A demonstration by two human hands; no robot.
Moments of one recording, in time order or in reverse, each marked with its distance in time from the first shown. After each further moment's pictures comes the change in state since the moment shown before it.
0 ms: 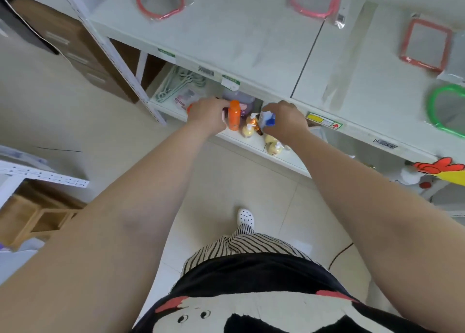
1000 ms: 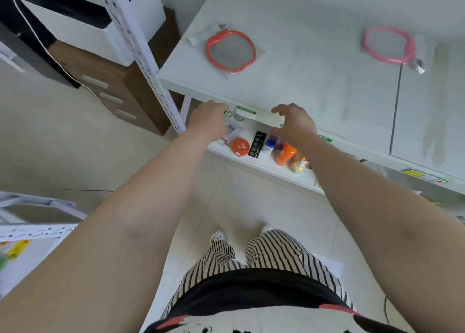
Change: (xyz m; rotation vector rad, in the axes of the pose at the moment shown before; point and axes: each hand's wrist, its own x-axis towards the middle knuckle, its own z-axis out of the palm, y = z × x) left_hand 0.122 -0.258 -0.125 0.053 -0.031 0.022; right_hand 0.179 -0.230 0.026 0.061 0.073 0.107
